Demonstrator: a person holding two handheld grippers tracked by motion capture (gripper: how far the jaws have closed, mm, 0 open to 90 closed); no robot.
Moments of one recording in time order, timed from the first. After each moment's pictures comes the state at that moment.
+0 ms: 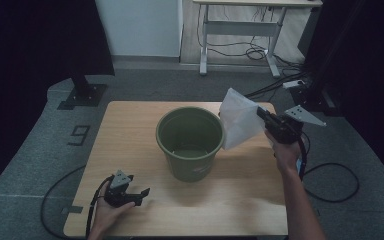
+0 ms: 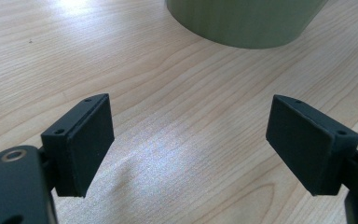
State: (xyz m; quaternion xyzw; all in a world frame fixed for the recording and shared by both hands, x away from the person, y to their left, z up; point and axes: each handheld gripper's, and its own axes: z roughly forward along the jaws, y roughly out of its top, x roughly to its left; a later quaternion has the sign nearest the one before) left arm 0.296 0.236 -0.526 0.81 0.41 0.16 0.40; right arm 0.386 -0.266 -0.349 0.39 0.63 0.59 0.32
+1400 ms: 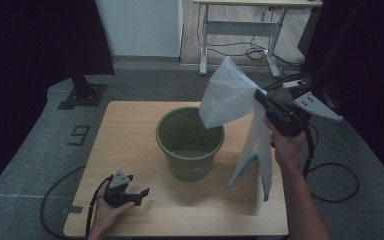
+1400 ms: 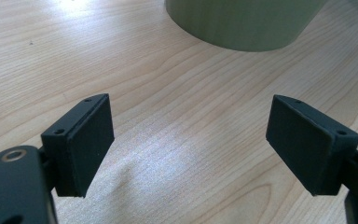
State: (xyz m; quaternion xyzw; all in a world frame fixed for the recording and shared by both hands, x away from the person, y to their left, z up) left arm 0.296 0.237 -0.525 0.80 0.41 0.16 0.40; right arm 0.354 -0.238 -0.282 0.32 0.60 0.66 0.32
